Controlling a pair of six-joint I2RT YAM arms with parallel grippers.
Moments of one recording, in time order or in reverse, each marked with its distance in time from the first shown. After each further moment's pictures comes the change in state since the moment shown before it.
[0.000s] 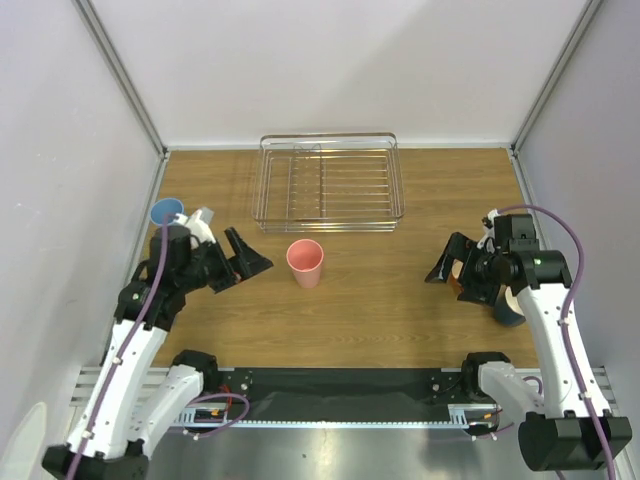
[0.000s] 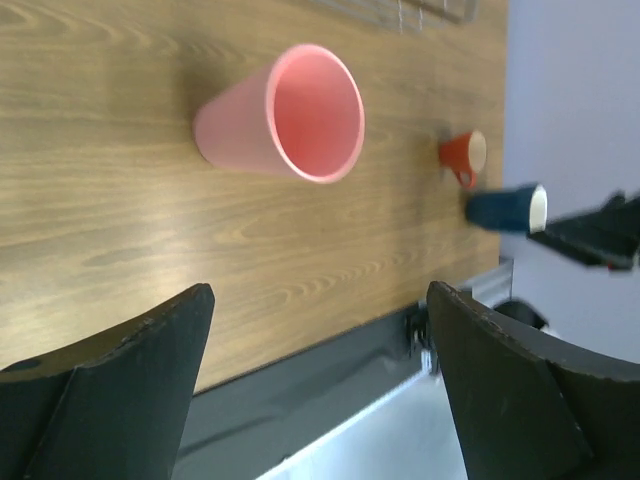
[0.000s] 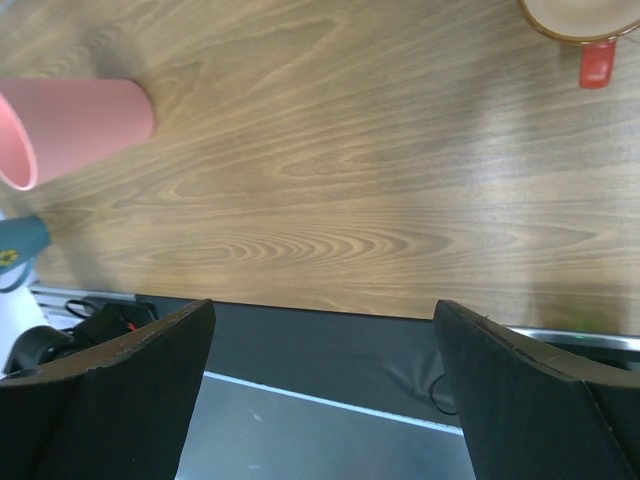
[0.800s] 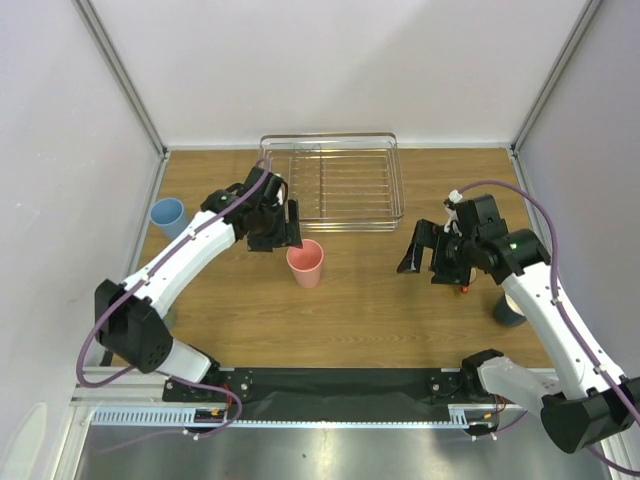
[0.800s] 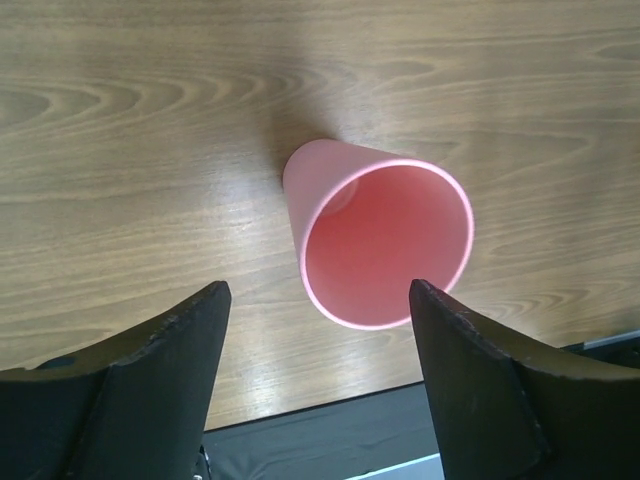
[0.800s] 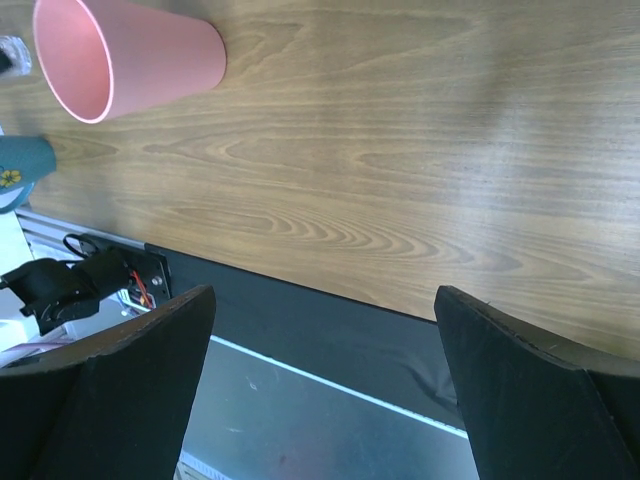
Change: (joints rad) left arm -0.343 0.744 0.467 -0.126 -0.425 0.120; right arm 0.322 0.138 0.132 0.098 0.075 0.097
